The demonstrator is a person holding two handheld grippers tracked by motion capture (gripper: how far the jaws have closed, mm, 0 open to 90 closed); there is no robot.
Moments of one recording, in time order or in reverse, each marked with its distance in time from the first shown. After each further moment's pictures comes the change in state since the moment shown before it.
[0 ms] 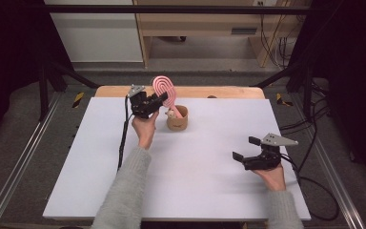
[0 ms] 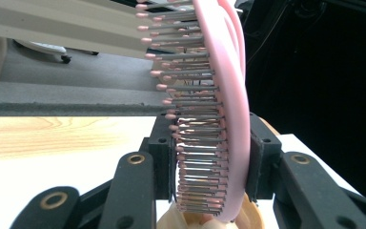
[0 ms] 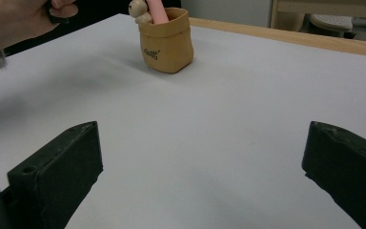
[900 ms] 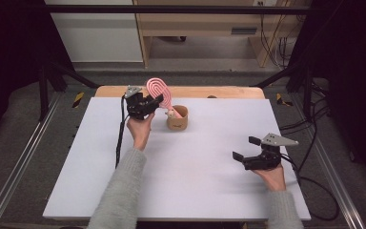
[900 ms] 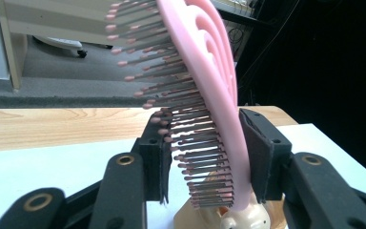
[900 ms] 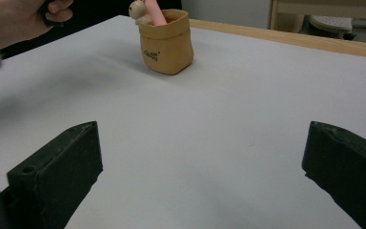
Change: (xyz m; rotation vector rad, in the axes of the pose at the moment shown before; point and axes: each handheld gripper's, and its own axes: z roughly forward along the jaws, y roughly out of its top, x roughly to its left) left arm 0.009 0.000 -0.009 0.039 0.050 0.032; right arm 0.000 0.000 0.000 -0.005 -0.001 0.001
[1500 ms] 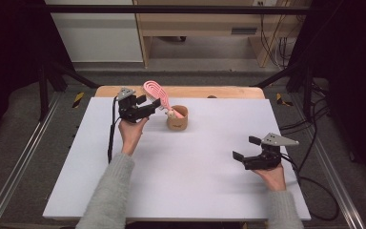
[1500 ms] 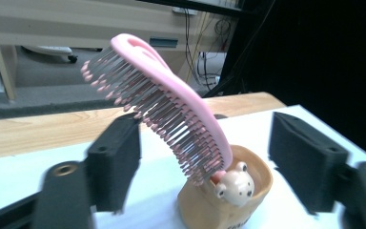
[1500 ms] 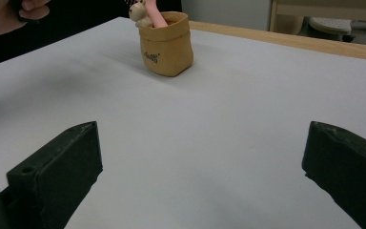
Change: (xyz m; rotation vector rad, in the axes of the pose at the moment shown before) left arm 0.001 0.007 -0.033 0.028 -0.045 0.097; right arm 0.000 0.001 0.000 -0.006 -0.002 -0.001
